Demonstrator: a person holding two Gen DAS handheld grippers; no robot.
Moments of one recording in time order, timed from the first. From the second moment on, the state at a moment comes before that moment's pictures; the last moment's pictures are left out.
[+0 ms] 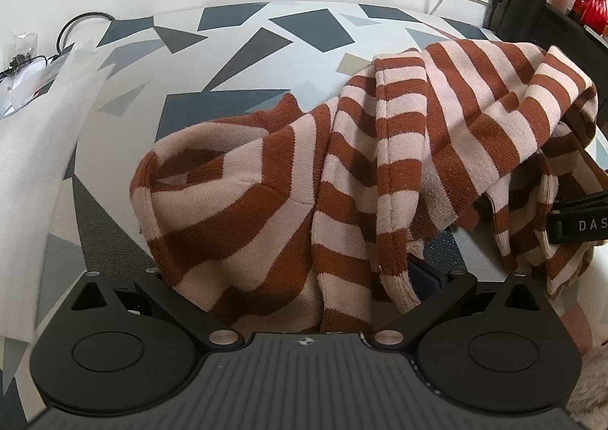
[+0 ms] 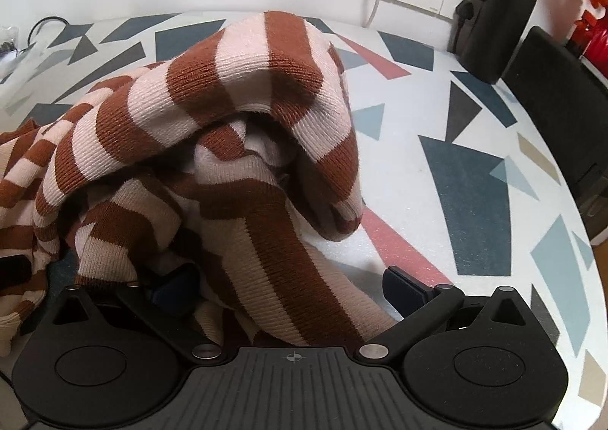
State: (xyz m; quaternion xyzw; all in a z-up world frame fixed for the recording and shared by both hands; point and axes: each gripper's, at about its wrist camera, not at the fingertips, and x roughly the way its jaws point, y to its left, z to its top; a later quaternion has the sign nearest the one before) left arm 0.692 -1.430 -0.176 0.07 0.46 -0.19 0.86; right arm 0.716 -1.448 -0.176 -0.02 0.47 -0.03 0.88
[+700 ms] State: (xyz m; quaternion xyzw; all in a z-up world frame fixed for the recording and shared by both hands) left arm 0.707 -1.444 -0.176 0.10 0.48 -0.21 0.84; right arm 0.725 -1.468 -0.161 0.01 0.52 0.02 0.86
